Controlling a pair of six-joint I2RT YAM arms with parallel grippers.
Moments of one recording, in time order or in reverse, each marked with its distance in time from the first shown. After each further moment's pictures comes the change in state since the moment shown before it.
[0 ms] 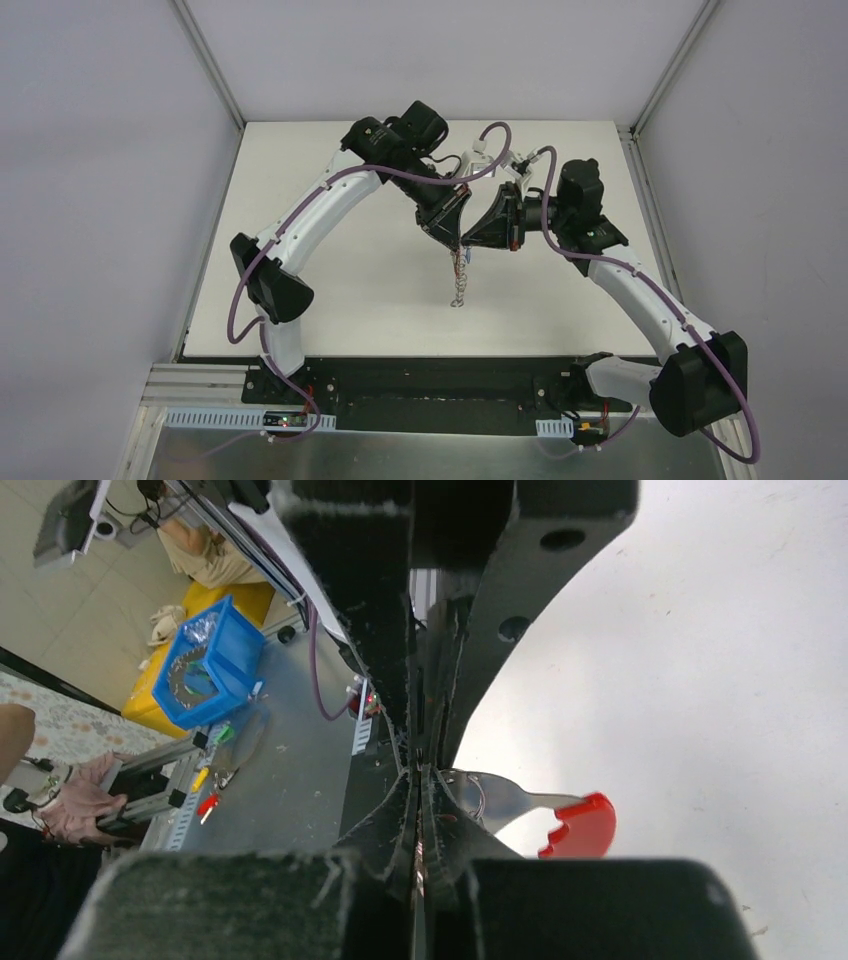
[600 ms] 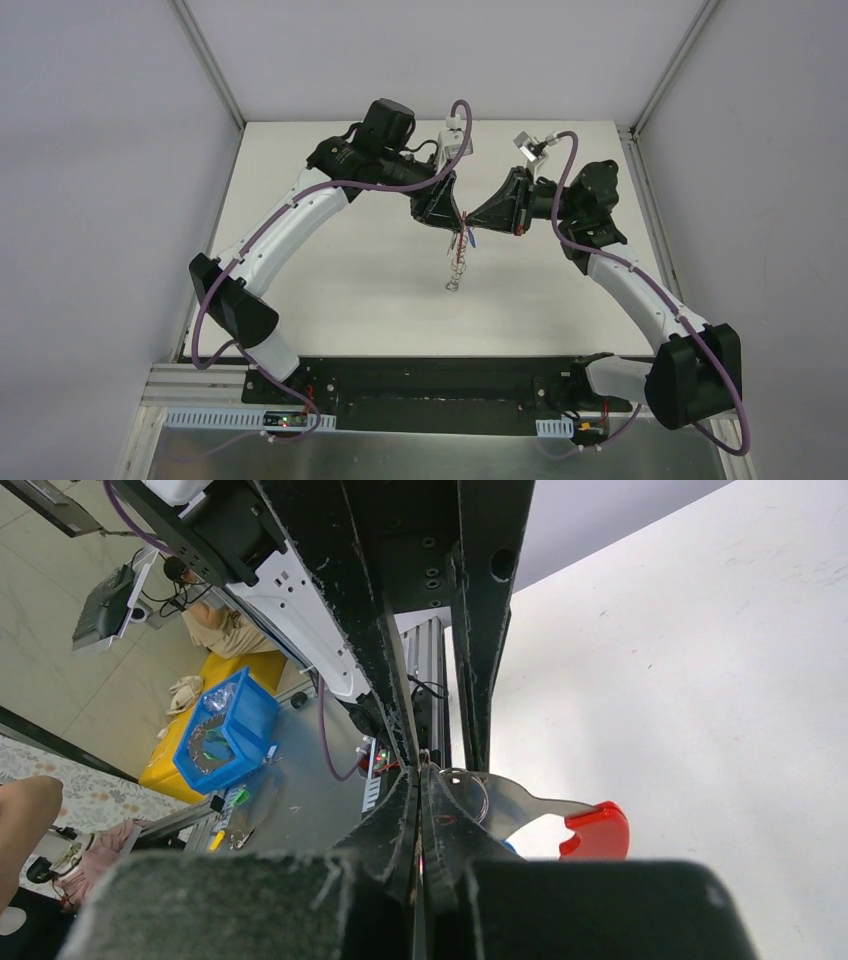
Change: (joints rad) left arm 0.078 -0.257 -0.387 0.544 0.064 -0.138; right arm -0.060 0.035 -0.042 0.444 0.032 0.415
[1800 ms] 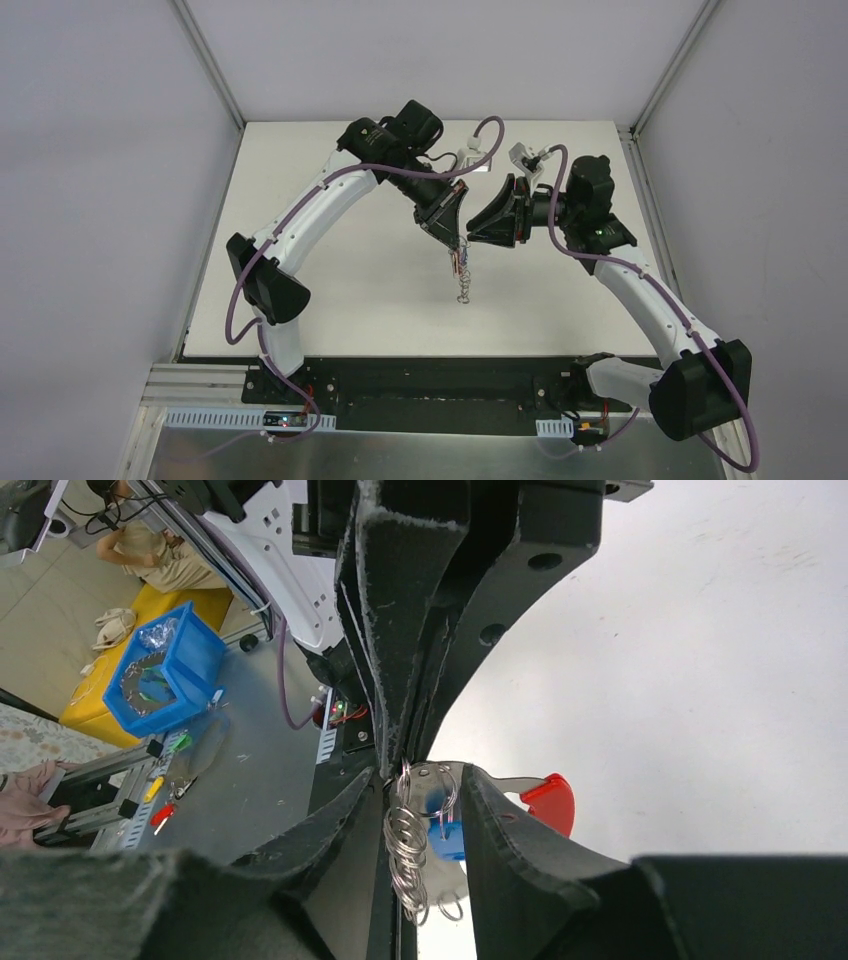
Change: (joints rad) left arm -0.042 0.211 0.294 -0.457 -0.004 0.061; right arm 0.015 -0.051 0.069 -0.434 -0.011 -0.438
